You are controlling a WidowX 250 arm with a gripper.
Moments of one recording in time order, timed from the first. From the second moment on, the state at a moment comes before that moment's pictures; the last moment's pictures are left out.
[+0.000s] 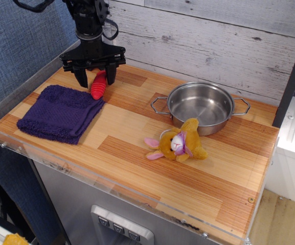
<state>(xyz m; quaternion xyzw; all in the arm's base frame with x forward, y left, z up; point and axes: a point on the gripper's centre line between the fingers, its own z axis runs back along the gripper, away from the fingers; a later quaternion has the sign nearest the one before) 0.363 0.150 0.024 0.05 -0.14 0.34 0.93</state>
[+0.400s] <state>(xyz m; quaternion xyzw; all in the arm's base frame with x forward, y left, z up) 0.359 0.146 0.021 0.05 -0.14 0.33 0.93</state>
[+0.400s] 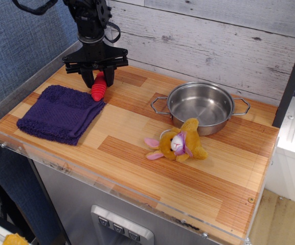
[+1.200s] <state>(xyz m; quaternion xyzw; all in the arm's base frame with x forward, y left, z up) 0.361 0.133 0.106 0.01 -0.19 0.34 0.92</state>
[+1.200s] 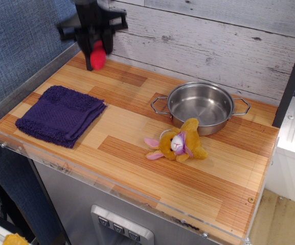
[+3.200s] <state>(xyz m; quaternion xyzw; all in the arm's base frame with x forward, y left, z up) 0.254 -0.088 0.067 -0.05 -0.14 0.01 0.99</state>
